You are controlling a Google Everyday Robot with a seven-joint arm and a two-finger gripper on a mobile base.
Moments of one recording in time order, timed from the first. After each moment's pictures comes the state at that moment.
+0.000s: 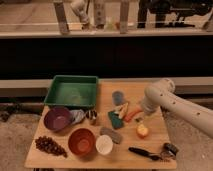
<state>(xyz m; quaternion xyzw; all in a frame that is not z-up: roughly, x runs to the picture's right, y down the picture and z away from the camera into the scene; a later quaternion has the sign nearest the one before) 0.224 0.127 0.819 -0.26 -0.06 -0.09 0.96</state>
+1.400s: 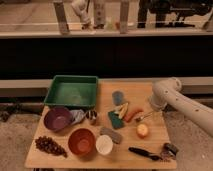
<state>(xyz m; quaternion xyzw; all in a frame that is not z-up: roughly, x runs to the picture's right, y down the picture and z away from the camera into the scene) 0.298 0.128 0.877 -0.27 -0.03 -0.09 0.96</state>
